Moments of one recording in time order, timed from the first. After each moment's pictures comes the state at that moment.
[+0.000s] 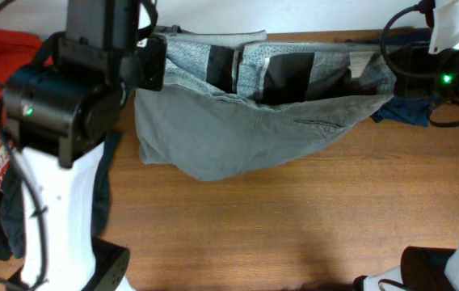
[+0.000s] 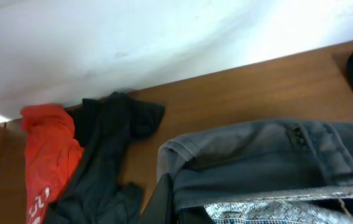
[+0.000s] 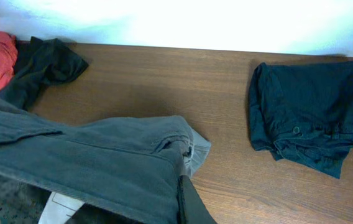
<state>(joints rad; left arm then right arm) -0.38 1.81 2.69 -1.53 -0.29 -0.02 -0.10 1.66 2.46 -1.58 -0.31 -0.08</state>
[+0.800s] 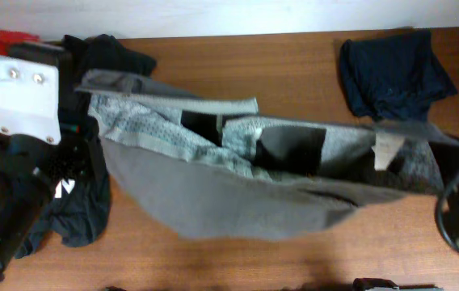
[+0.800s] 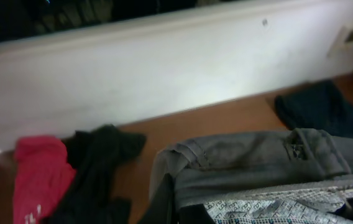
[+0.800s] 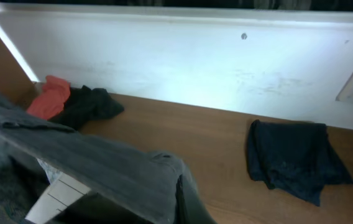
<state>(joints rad) -0.39 1.46 2.69 -1.62 -0.16 -0.02 -0.09 1.21 2.47 -1.64 -0.36 -0.07</state>
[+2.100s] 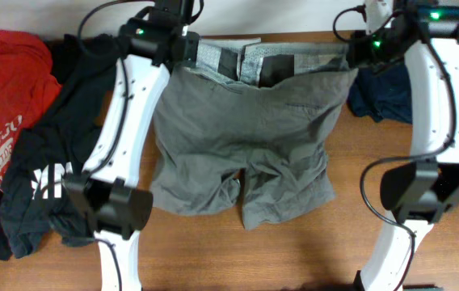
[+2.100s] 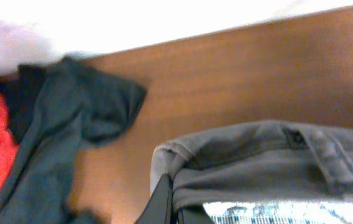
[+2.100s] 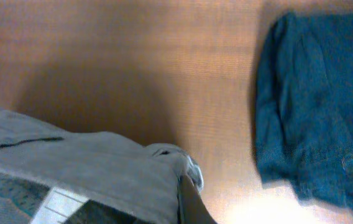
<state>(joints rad) -0.32 2.20 2.41 -1.13 -0.29 -0.07 -0.09 2.17 2.36 -1.28 -0.28 -0.09</state>
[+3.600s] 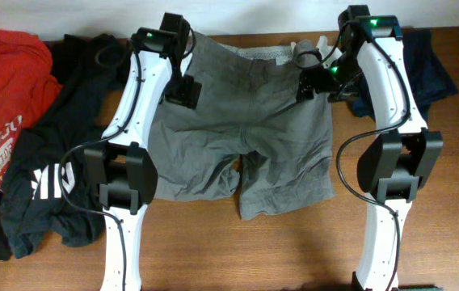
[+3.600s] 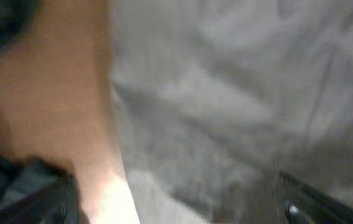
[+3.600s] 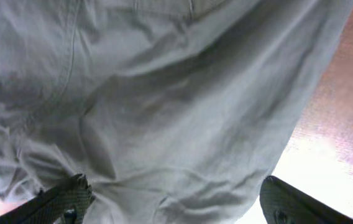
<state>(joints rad) -0.24 2.43 2.41 -1.43 -0.13 0.05 0.01 2.36 2.36 -1.53 -0.31 -0.09</state>
